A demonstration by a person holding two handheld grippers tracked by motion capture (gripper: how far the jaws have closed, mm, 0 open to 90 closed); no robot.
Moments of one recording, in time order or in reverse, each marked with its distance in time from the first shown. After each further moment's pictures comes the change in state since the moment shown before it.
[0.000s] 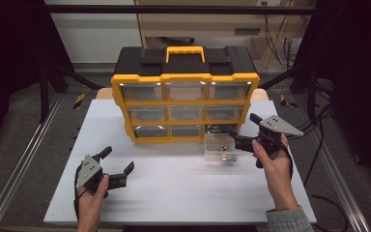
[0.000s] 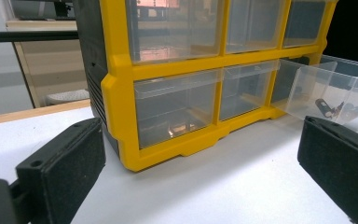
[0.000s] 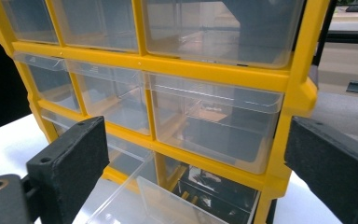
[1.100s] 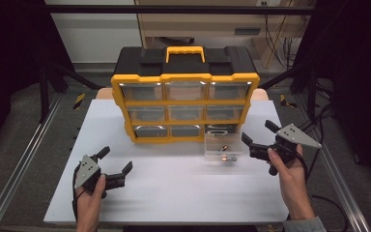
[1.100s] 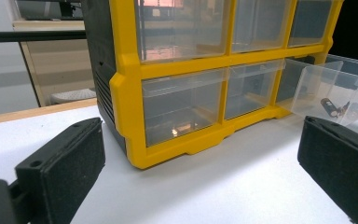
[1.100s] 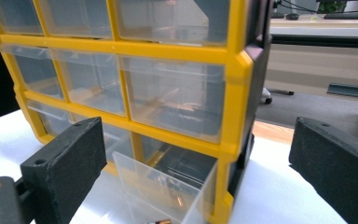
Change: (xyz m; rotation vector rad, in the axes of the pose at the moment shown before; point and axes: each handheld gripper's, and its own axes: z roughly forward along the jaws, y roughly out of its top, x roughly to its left) left arm 0.002 0.000 -0.003 0.002 0.014 0.002; right arm -0.024 -0.022 -0.033 -0.029 -0.036 -0.003
